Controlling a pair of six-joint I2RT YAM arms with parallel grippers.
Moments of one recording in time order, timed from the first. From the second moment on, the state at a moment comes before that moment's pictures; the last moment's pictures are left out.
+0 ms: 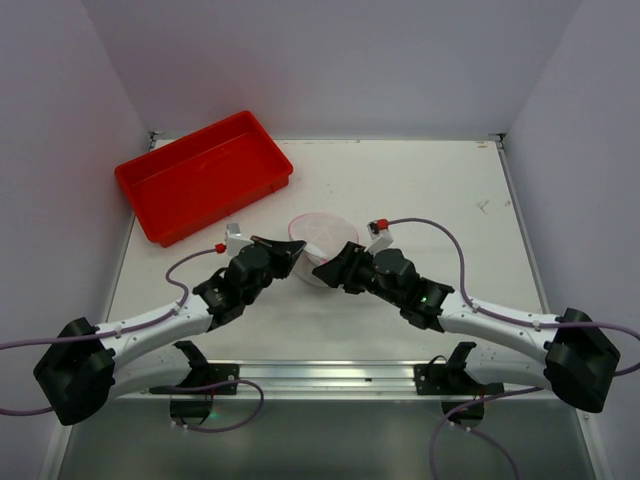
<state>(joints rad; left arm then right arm) -0.81 1.08 0.48 0.22 -0.39 -1.64 0.94 1.11 0.55 0.23 0.10 1.03</state>
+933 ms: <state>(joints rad) -0.81 1.08 0.49 0.22 -0.41 -1.64 0.99 1.21 0.66 0.18 0.08 0.99</state>
